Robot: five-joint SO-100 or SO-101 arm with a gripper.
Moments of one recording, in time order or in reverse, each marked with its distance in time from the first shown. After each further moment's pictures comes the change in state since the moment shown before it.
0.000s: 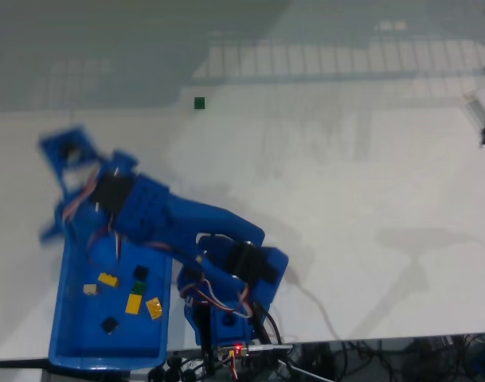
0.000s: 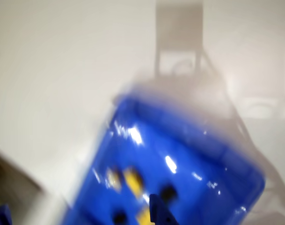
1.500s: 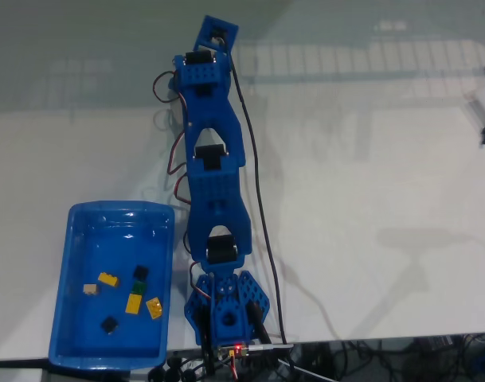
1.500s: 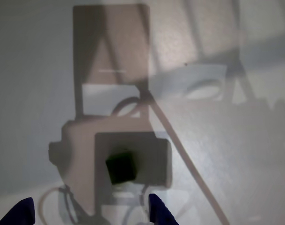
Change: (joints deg) arm 55.3 -63.3 -28.5 -30.1 -19.0
